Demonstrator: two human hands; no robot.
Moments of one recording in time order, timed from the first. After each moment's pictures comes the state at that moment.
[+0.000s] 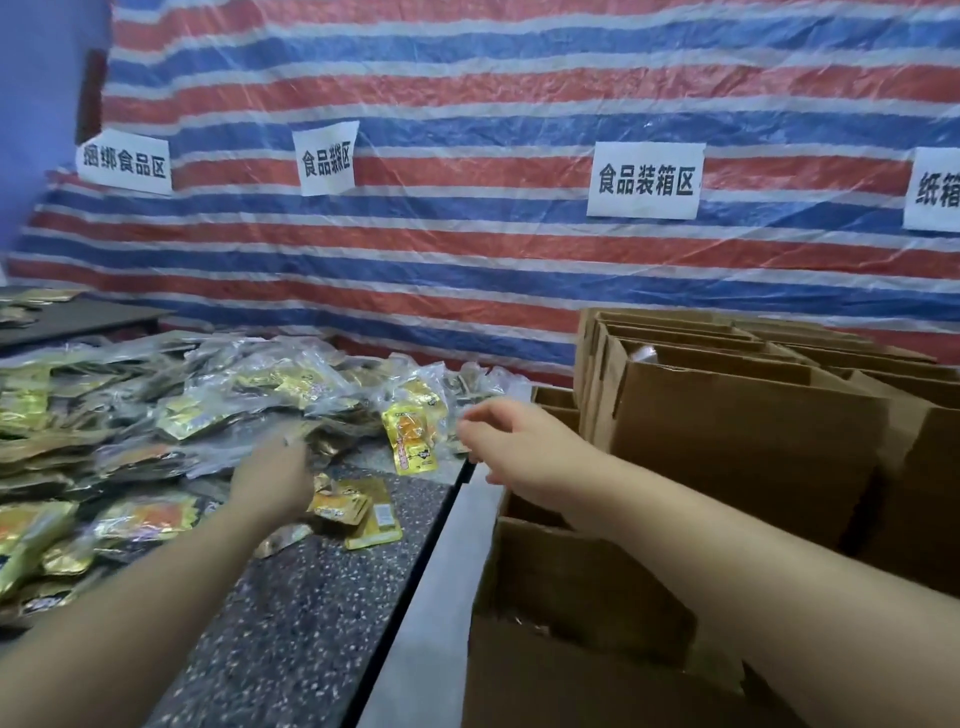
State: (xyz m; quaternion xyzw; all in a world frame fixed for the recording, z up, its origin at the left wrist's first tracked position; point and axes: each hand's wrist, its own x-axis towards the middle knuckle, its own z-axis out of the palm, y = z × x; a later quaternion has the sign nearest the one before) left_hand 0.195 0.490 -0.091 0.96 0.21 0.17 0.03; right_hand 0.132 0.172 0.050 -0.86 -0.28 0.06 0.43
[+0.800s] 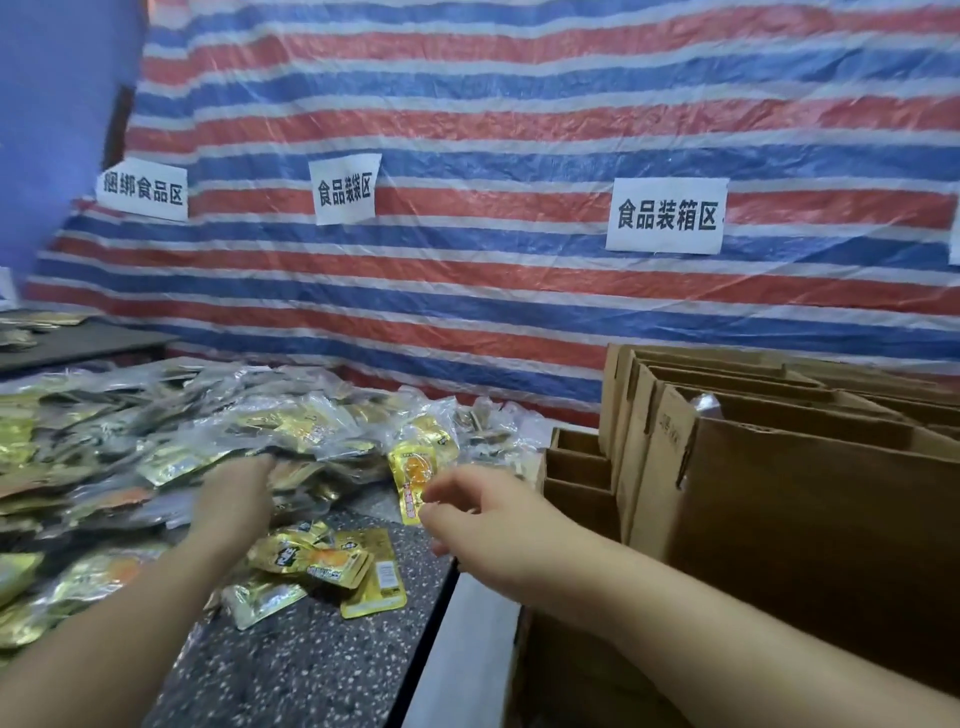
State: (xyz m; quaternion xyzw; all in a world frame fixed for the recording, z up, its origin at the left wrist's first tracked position) left_hand 0.201 0.535 -0.074 0.91 0.24 0.32 0.10; right_hand 0.135 0.207 0.043 -0.85 -0.33 0.09 0.39
